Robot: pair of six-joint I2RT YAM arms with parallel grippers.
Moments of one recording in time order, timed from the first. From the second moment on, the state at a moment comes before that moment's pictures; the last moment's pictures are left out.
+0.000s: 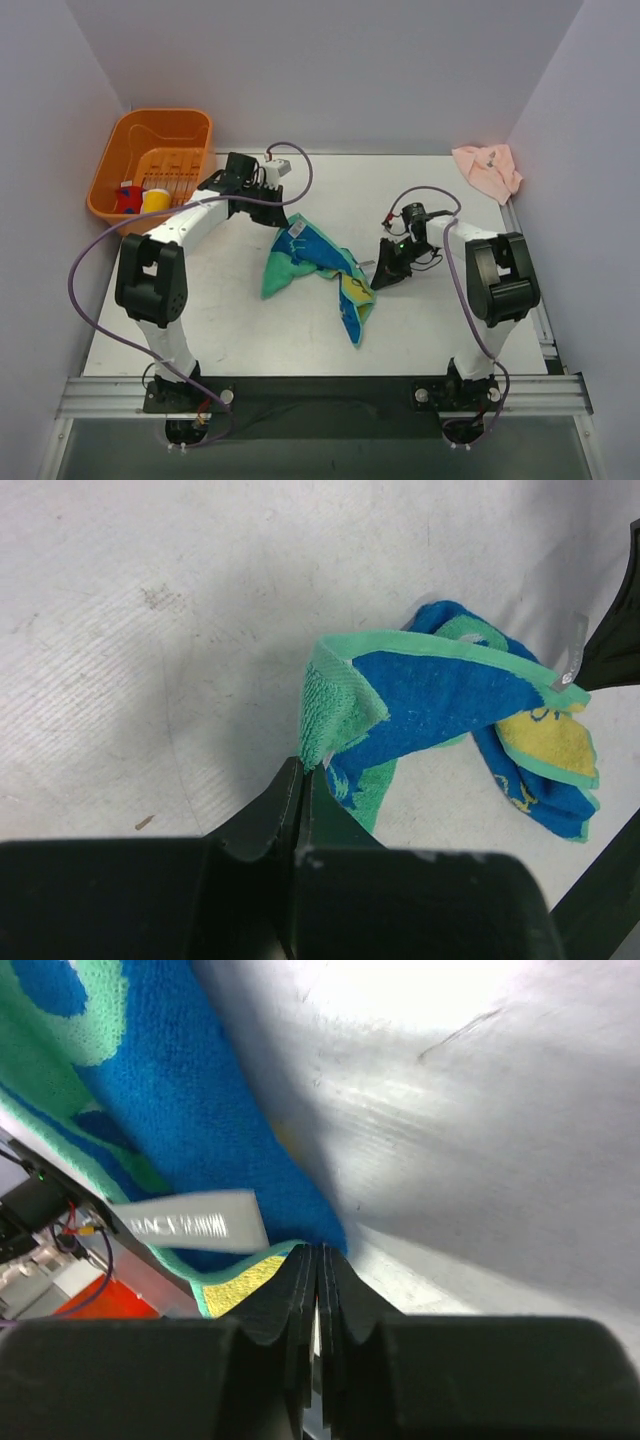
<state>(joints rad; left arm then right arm) -0.32 1.84 1.44 -0.50 0.50 -0.02 0.24 1.82 1.05 -0.67 -0.59 0.24</state>
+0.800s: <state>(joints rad) -0.30 1.74 1.52 -0.52 0.55 0.05 0.21 1.56 0.88 -0.65 -0.64 0.18</state>
